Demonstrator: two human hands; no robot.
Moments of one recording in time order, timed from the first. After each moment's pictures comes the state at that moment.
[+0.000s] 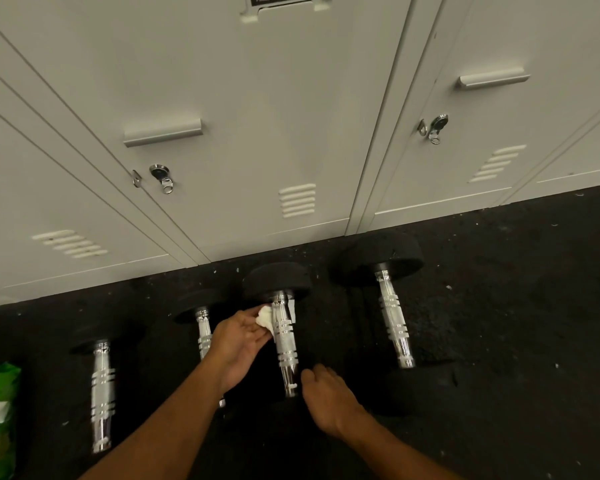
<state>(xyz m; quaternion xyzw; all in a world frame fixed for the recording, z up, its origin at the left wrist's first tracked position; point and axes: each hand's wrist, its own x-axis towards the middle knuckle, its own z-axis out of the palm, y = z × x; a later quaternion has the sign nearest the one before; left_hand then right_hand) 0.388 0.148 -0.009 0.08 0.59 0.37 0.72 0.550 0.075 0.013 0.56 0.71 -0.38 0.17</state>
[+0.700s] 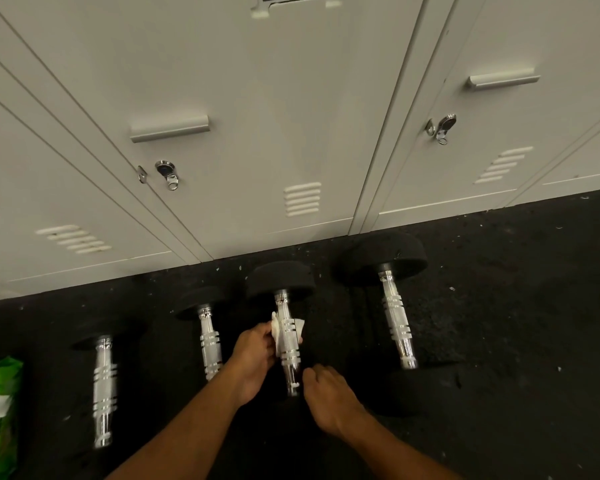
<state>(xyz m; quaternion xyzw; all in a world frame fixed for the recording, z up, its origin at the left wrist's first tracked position) 0.415 0.131 -0.007 0.14 0.64 0.25 0.71 0.549 0.074 0.012 0.56 0.72 -0.38 0.16</state>
